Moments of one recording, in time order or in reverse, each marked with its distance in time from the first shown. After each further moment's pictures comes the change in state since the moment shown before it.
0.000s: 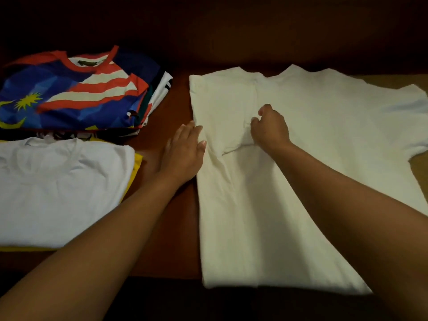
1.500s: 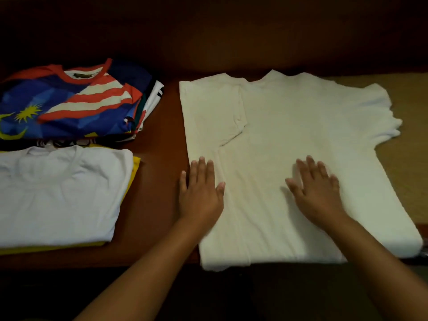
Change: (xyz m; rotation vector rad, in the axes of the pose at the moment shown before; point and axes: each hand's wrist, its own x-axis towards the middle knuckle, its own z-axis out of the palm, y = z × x) left_hand -0.093 0.058 0.027 0.207 -0.149 -0.067; right_hand -0.136 0.130 -0.056 -0.435 -0.194 0.046
